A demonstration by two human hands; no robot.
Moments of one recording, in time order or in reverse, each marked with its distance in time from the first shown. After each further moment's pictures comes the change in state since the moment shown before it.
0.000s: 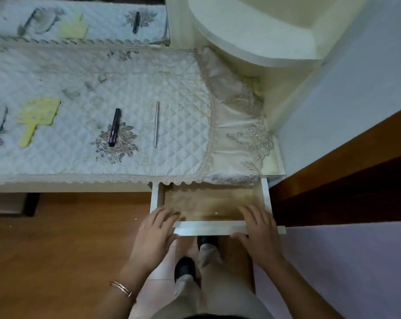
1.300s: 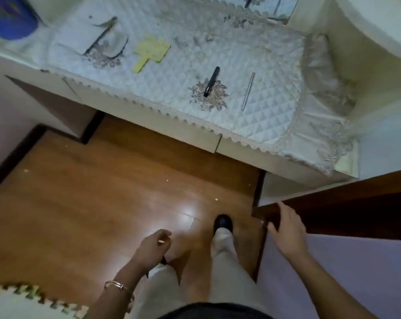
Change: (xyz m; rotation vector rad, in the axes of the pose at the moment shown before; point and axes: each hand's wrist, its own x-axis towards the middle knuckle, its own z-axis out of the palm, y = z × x) left_hand -0.213 -0.027 0.018 -0.776 -0.269 -0.902; right_hand -0.051 -0.071 0.015 0.053 -0.268 0.117
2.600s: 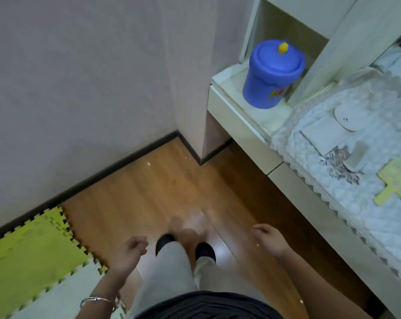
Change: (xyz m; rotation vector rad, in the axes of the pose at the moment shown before) left_hand -0.003 -0.276 -0.405 -0.917 0.583 -0.479; right_hand 0.054 -0.576 0.140 0.250 -0.667 -0.127
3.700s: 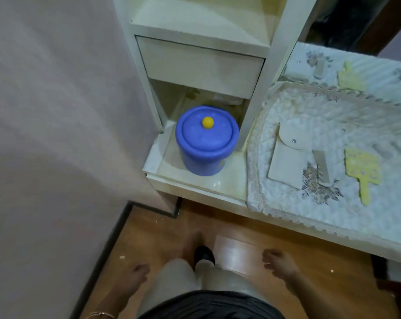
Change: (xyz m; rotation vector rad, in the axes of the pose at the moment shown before) left_hand 0.208 0.276 0.034 0.550 -0.342 0.087; right_hand 0.068 -0.101 -0.018 0.596 0.306 0.354
